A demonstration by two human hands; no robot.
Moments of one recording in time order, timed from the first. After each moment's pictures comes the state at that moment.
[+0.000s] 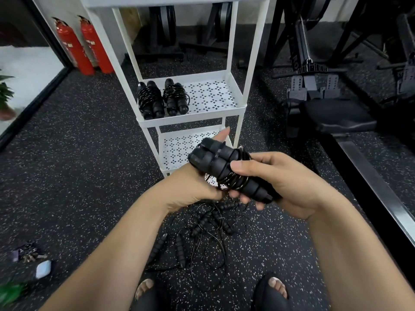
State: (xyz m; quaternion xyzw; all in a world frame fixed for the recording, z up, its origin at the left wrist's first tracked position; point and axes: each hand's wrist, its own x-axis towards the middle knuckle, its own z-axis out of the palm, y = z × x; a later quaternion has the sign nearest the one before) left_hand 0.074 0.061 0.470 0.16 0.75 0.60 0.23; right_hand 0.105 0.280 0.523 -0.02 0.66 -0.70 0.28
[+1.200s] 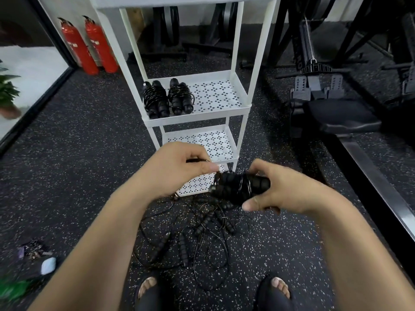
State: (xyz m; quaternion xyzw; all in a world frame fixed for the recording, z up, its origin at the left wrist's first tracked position) left_hand 0.071 0.026 0.512 0.15 0.88 0.43 0.13; right_hand 0.089 0.299 0.489 -0.05 0.87 -0.40 0.28
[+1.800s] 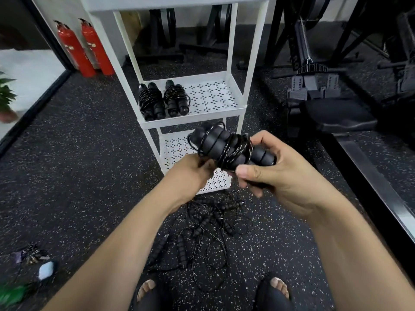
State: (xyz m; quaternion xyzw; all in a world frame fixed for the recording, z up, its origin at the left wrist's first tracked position) left_hand 0.069 0.060 0.463 0.01 0.83 0.54 0.15; right_hand 0.099 0.285 0.505 -0.09 0.63 -0.75 0.15
